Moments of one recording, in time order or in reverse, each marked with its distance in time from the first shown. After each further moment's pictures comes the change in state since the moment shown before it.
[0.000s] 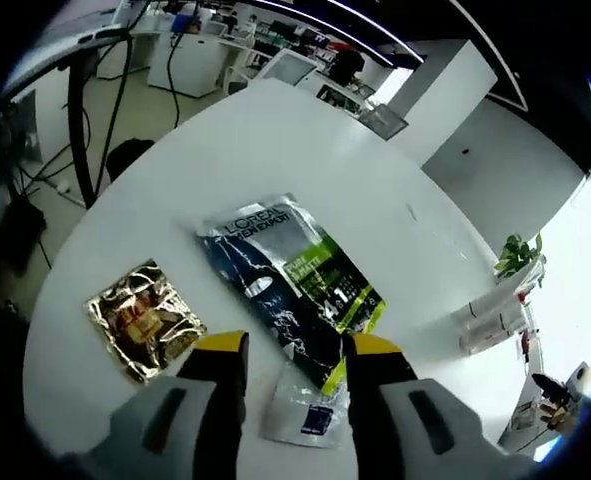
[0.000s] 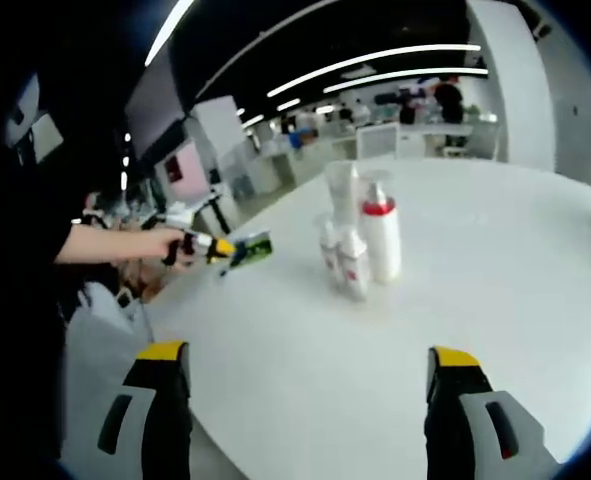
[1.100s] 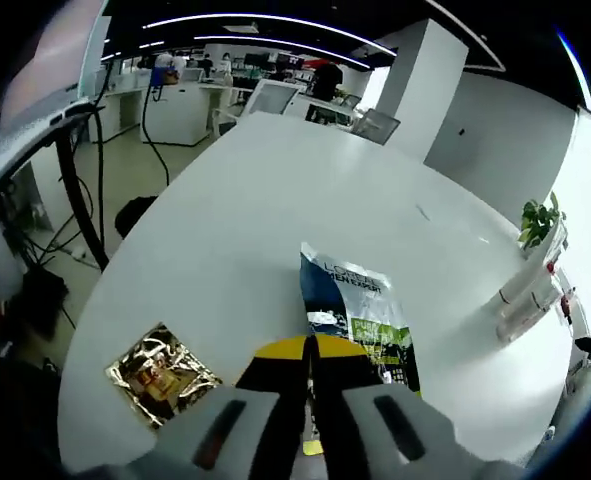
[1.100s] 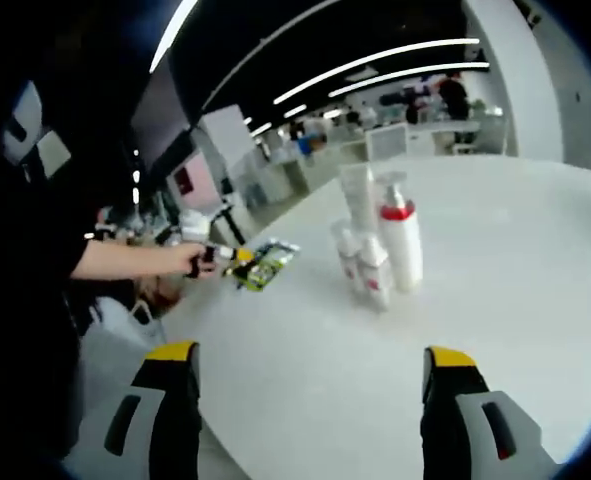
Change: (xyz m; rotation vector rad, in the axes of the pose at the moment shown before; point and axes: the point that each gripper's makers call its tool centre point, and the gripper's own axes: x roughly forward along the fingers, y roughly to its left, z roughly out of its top) left arm 0.001 -0.012 0.027 0.230 -0.124 0.057; right arm 0.021 0.031 0.017 0.075 -0.066 0.148
